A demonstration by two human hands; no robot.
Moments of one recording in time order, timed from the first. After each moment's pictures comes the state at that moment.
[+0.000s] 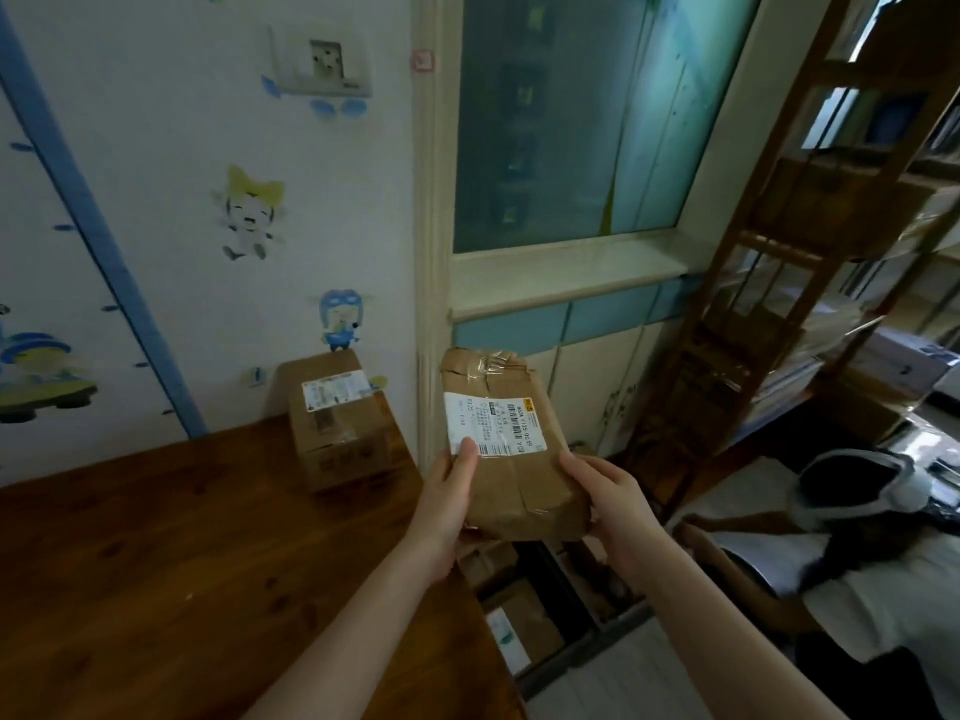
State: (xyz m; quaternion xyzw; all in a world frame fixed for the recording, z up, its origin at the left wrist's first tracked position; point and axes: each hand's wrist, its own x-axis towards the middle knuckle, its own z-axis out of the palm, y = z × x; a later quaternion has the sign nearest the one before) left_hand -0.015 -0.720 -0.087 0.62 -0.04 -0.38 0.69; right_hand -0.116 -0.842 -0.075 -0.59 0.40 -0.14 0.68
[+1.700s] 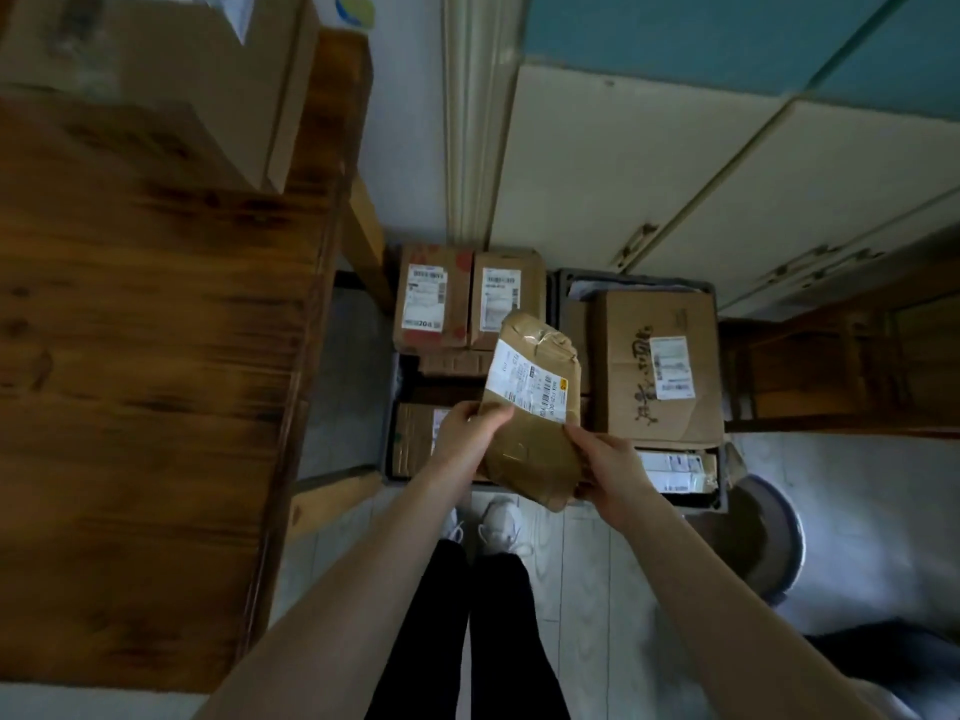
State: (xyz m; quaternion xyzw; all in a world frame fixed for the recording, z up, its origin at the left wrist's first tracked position) left_hand 0.001 -0.954 -0.365 0.63 0.33 -0.37 0.60; right_hand -0.042 -1.103 -0.370 -0.56 0.50 0.22 0.63
